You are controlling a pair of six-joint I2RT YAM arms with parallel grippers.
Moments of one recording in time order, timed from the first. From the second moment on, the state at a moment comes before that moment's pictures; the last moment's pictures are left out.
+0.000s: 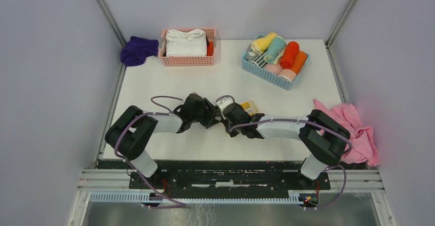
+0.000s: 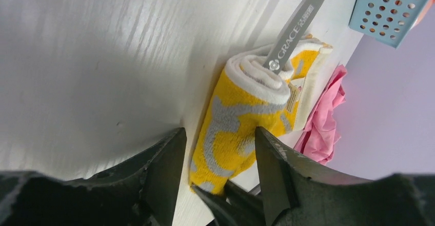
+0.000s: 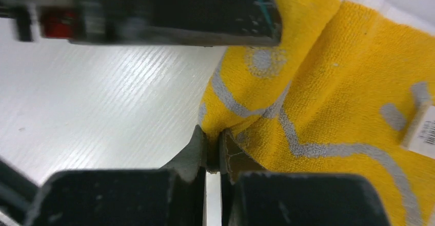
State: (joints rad) left arm -0.60 1.66 0.62 0.30 0.18 -1.30; right arm 1.01 1.68 0.89 -0.13 0.23 0.21
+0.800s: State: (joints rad) left arm -0.55 1.72 0.56 0.52 0.36 -1.25; right arm 0.48 1.83 0.49 0.71 -0.83 0.74
